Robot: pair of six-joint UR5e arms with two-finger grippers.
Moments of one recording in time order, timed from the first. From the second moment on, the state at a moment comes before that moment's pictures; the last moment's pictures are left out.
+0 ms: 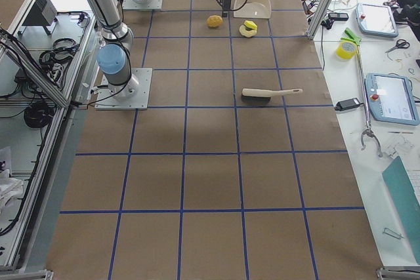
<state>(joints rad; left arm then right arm) -1.50 -1.50 -1.60 -1.58 1.55 -0.03 1.58 -1.57 1.49 -1.46 -1.57 -0.06</state>
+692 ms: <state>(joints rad) -1.50 -1.50 -1.60 -1.58 1.55 -0.03 1.42 -1.44 1.45 -1.57 -1.56 -0.14</state>
